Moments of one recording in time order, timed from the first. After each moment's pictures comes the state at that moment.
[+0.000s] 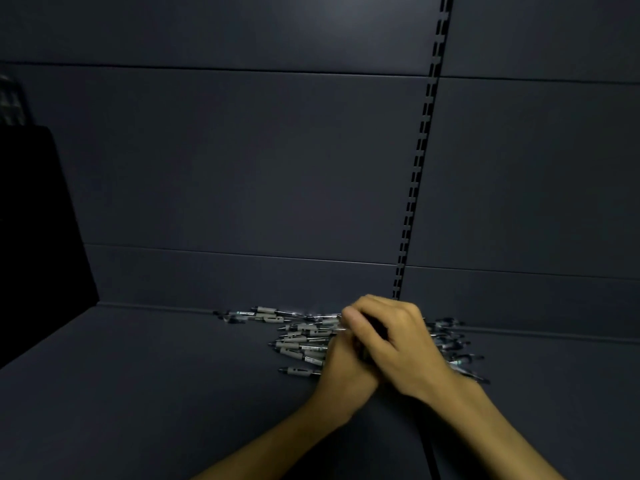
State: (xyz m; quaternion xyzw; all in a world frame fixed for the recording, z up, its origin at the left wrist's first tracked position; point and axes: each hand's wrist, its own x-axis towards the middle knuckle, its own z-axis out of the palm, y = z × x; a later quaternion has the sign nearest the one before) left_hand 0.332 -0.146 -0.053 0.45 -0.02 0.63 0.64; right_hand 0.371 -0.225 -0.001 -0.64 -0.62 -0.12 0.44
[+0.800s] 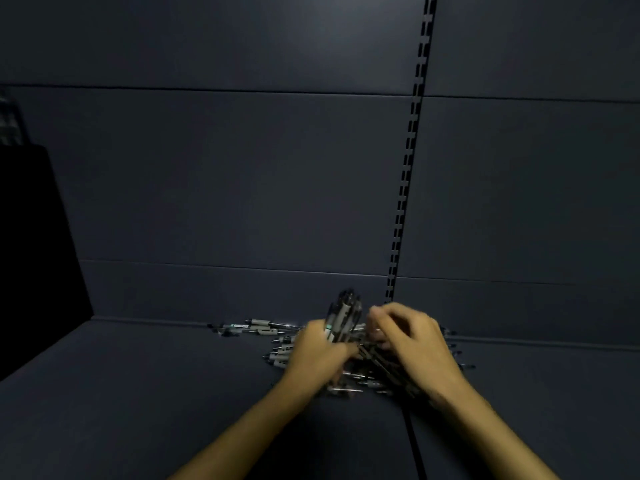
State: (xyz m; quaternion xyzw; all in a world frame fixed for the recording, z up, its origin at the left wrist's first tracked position) left_hand 0.301 -0.112 -0.027 0.78 0.26 0.22 0.52; right_hand 0.399 -0.245 -0.004 -0.74 -0.42 0.04 0.52
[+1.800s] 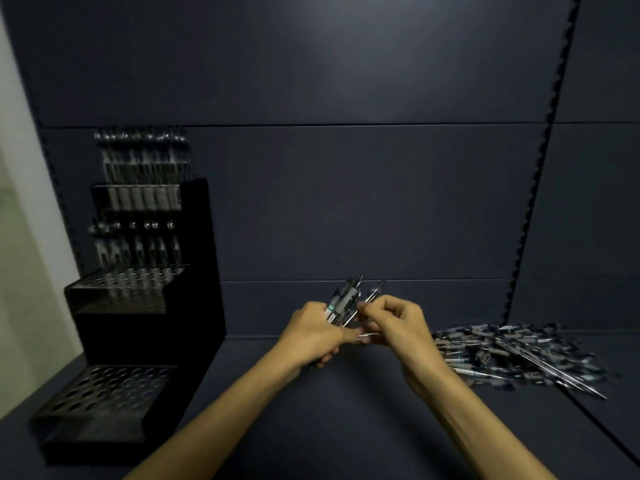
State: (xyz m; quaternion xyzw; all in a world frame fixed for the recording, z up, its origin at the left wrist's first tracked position) left_hand 0.086 0.087 0.036 0.83 0.23 0.16 0.47; right_hand 0.173 -0.034 0.029 -0.61 -0.30 0.17 0.71
